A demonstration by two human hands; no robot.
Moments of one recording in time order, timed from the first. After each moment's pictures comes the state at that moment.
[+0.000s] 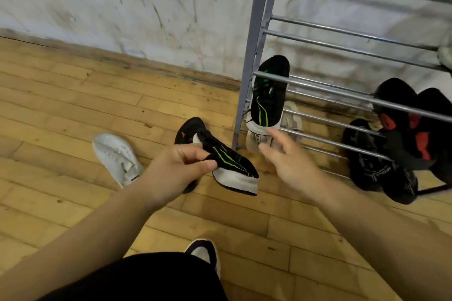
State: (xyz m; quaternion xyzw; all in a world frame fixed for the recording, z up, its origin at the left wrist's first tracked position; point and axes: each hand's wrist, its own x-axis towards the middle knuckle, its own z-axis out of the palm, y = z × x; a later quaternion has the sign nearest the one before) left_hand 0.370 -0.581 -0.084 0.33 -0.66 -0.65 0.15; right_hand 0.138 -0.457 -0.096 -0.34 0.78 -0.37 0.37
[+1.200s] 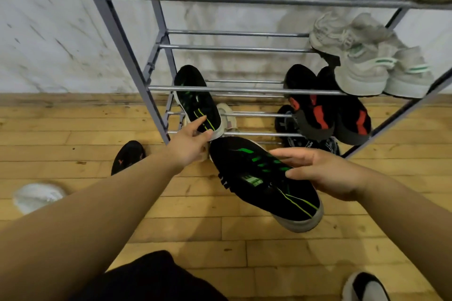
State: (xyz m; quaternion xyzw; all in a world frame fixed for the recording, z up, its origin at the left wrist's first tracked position) left_hand 0.171 -0.567 -0.121 0.37 -0.72 -0.59 0.02; right_hand 0.004 -0.284 -0.070 -0.27 0.66 -0.42 0.56
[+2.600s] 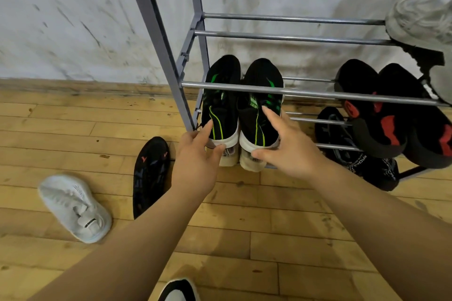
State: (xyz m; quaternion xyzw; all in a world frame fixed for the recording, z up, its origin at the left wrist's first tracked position) left_hand 0.206 -0.574 -0.156 0.43 -0.81 -0.35 0.19; right_hand 0.021 -0.444 -0.132 -0.41 0.83 -0.27 0.27
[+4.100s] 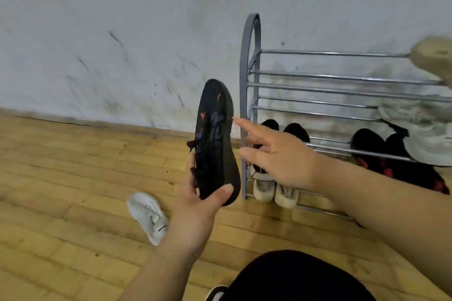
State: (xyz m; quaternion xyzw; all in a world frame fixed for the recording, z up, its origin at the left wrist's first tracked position) left_hand 0.366 -0.490 0.033 0.36 -0.54 -0.66 0.37; right_hand 0.171 -0.443 0.101 -0.58 0.69 -0.32 0.29
